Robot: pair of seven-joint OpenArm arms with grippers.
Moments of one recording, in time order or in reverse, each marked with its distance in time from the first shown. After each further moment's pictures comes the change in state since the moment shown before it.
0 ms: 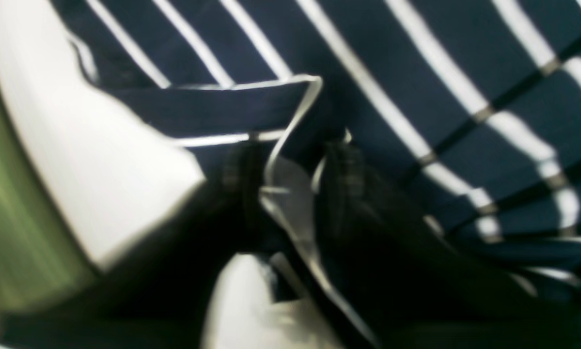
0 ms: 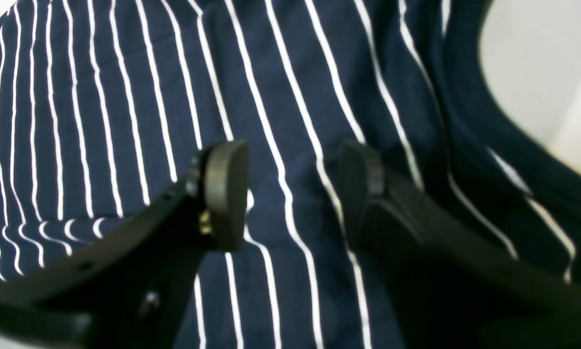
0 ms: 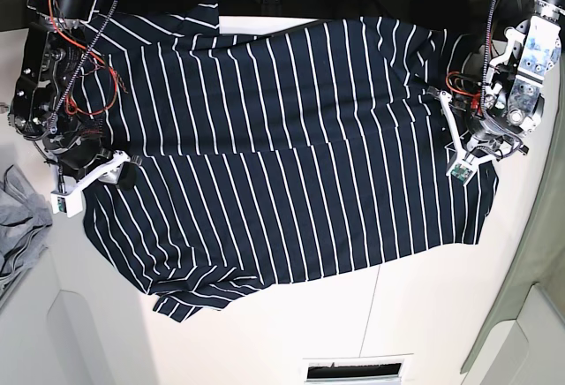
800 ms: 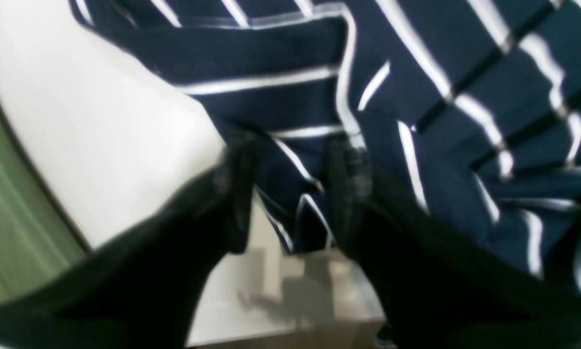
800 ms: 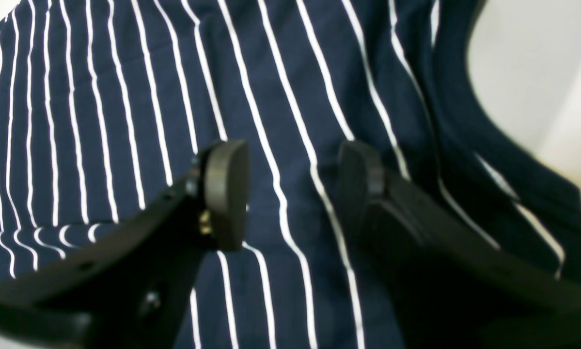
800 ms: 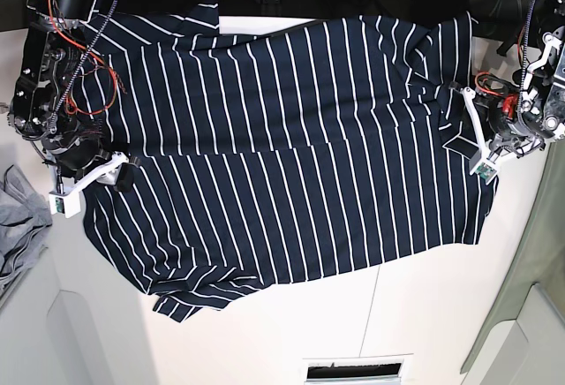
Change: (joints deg) left arm 1.4 -6.1 -2.9 2.0 -13.3 -2.9 2.7; right arm 0.0 0.0 0.0 0.0 -0.6 0.0 1.3
